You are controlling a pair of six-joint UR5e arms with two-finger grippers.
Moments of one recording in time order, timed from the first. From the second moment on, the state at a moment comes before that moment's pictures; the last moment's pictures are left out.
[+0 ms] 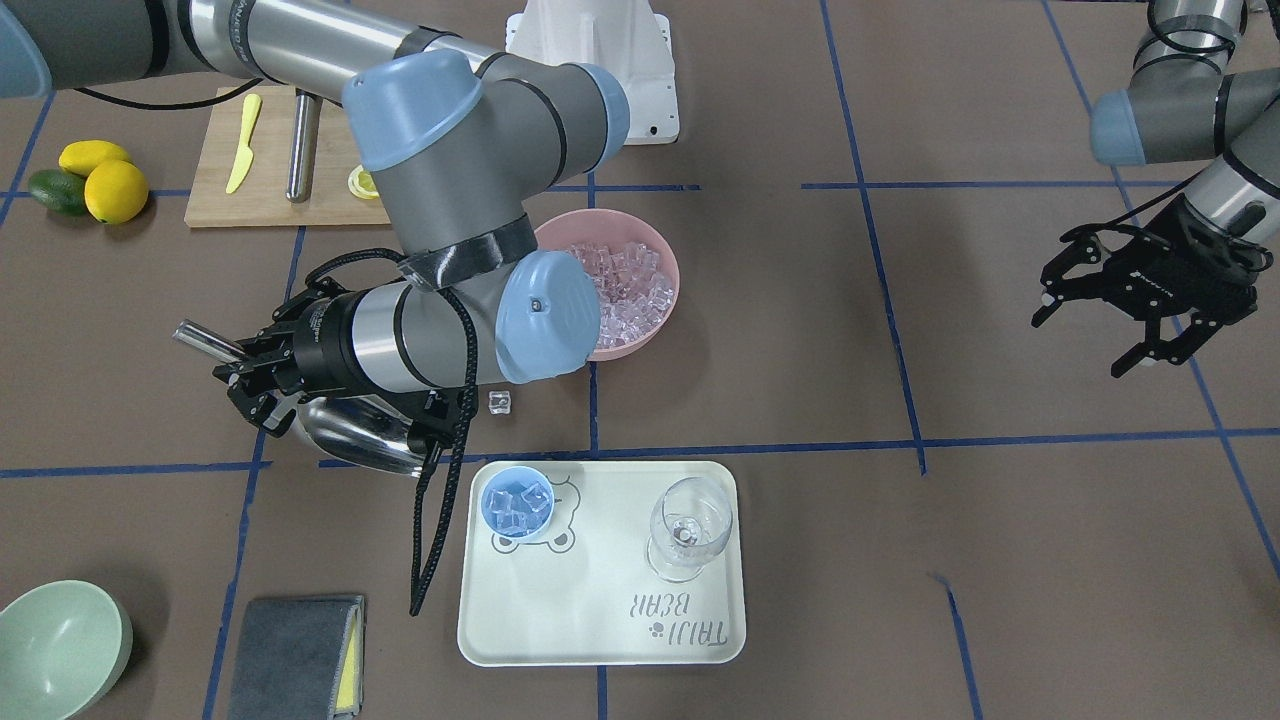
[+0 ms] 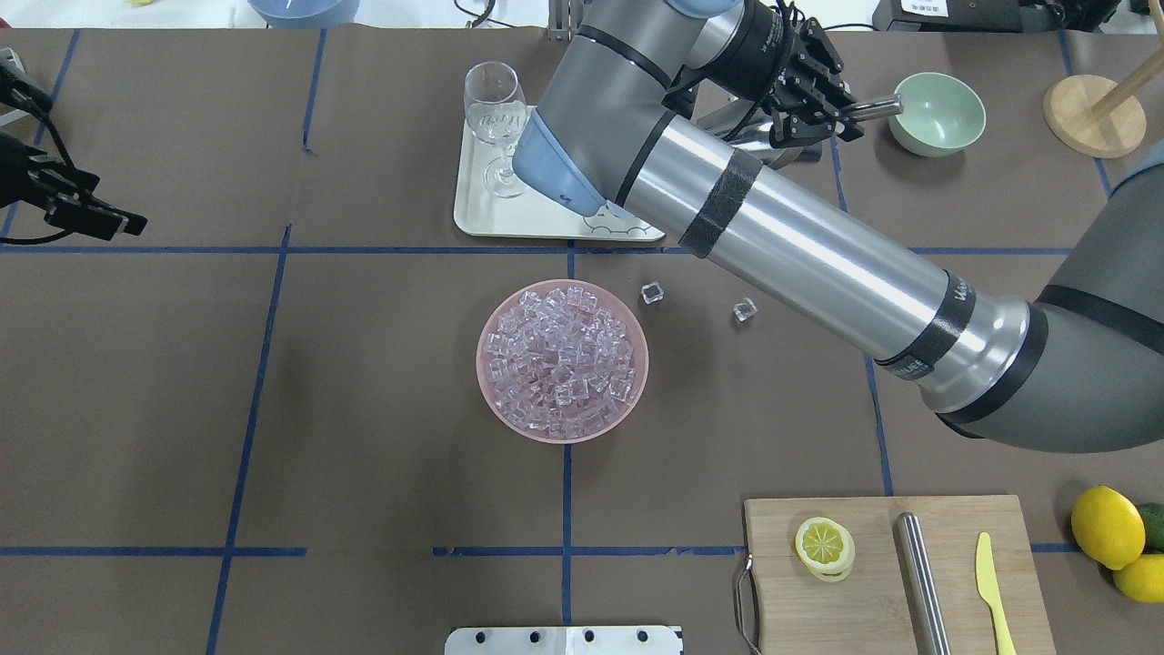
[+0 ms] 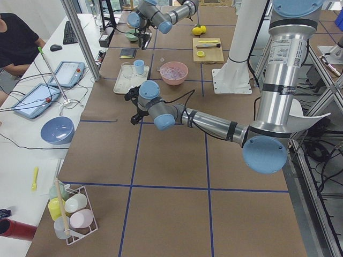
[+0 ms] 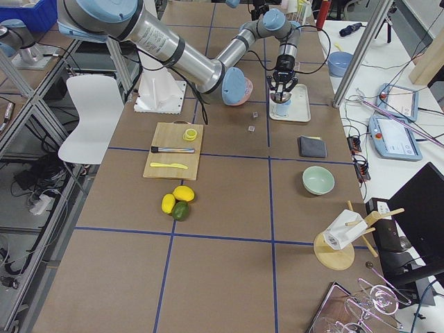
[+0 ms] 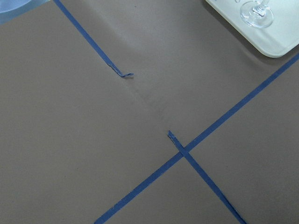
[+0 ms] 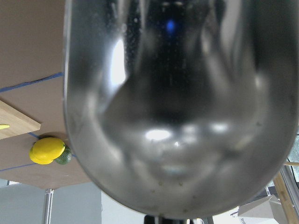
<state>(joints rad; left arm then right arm) -1.13 -1.68 -1.69 -2.27 -2.28 -0.26 0.79 -0.38 1.14 -2.63 1.50 -0.54</state>
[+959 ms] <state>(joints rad) -1.16 -1.68 -1.69 -2.27 -2.29 -0.26 0.82 -0.51 1.35 -2.58 1.56 -0.54</state>
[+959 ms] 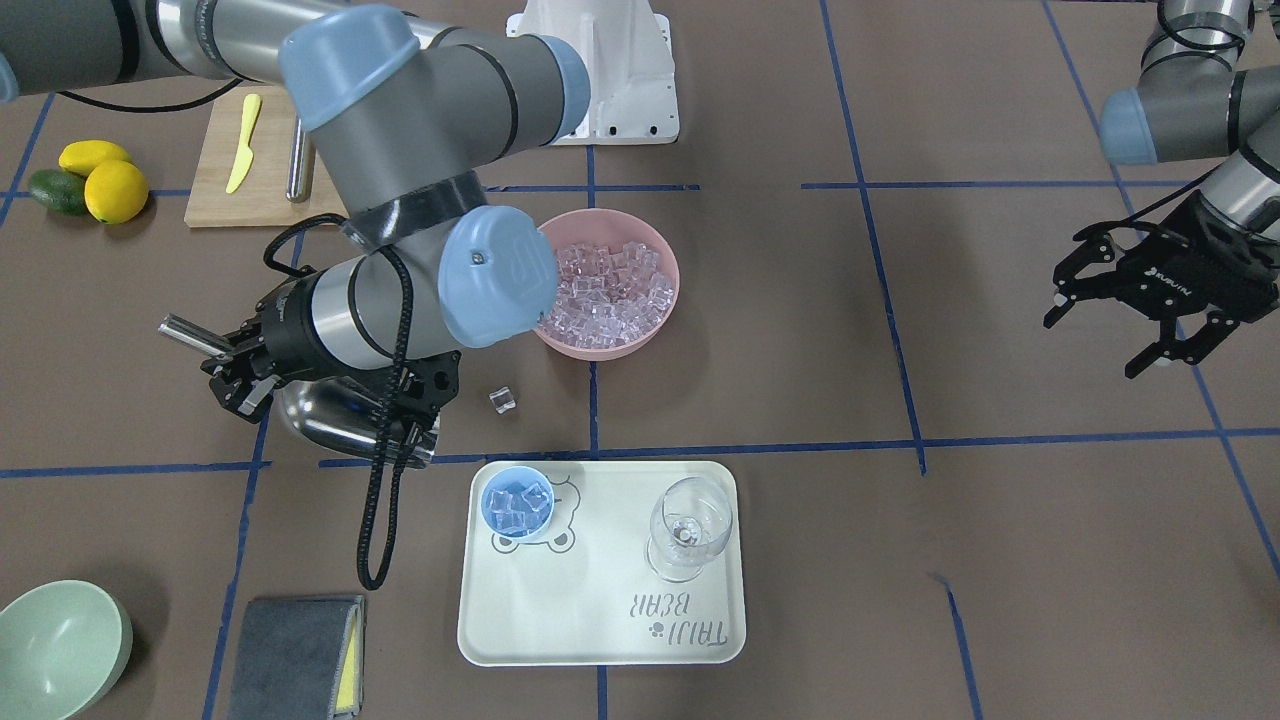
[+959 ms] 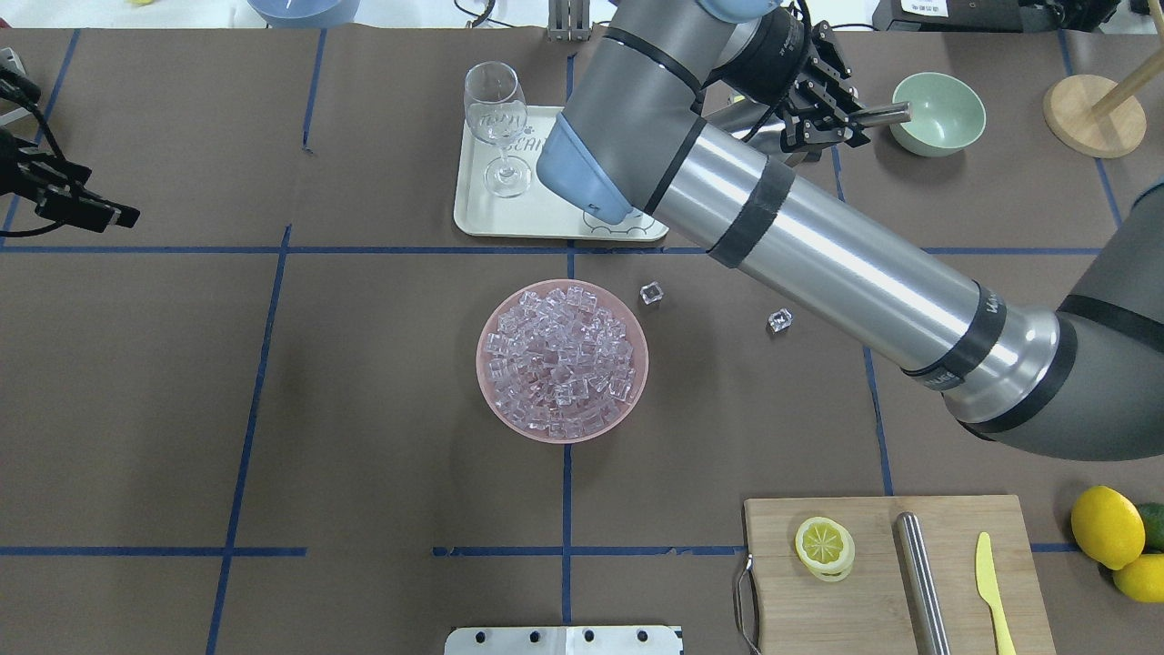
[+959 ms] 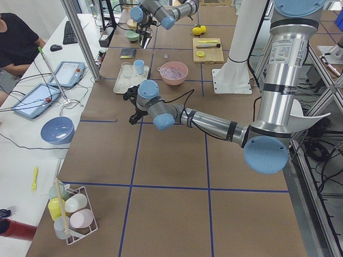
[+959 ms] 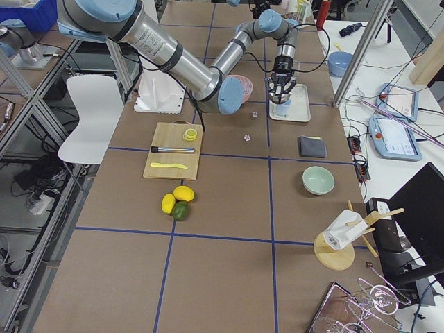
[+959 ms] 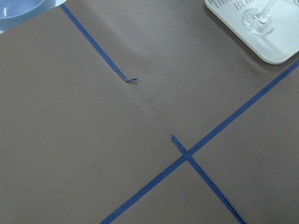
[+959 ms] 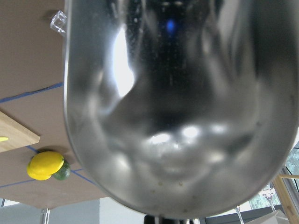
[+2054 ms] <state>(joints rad) -1.19 -1.68 -1.71 -2.27 -2.29 -0.26 1.08 -0.92 1.75 -2.40 1.89 -0.49</state>
